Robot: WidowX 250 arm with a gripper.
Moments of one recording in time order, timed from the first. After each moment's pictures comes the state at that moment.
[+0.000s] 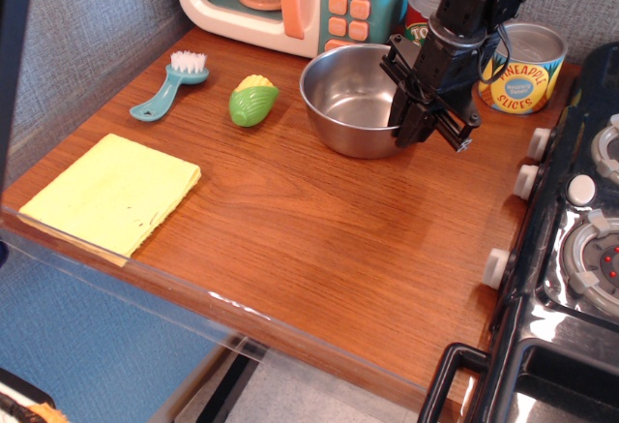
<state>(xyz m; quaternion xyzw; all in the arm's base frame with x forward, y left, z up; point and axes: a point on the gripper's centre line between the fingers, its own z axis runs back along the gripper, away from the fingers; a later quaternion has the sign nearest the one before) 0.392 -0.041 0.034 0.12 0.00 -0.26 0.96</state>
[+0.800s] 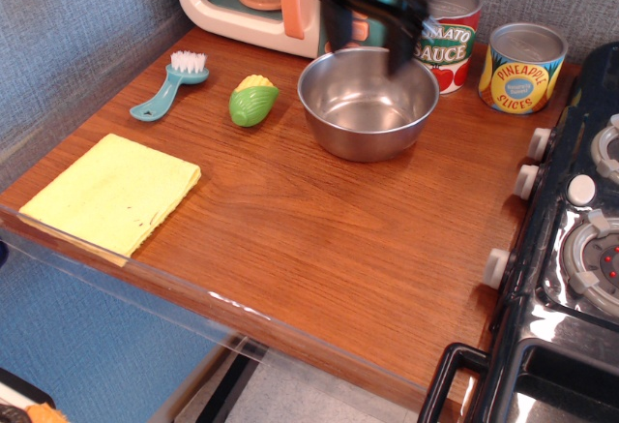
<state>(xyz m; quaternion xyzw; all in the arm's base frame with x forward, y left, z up) 0.375 0.014 0.123 -0.02 -0.10 -0.10 0.99</state>
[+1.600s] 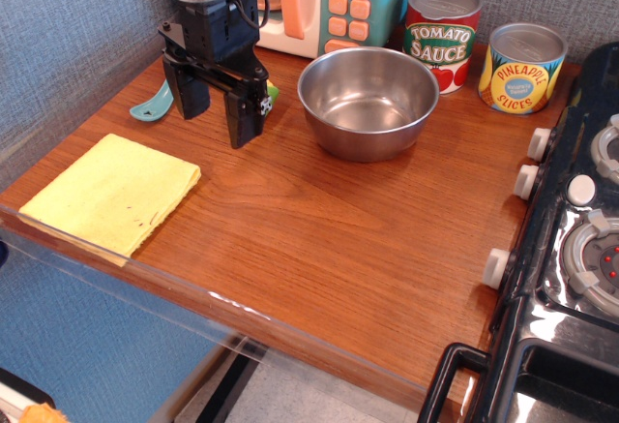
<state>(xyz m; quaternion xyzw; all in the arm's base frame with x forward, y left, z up) 0.305 0.086 0.072 0.02 -0.03 -0.11 0.99</state>
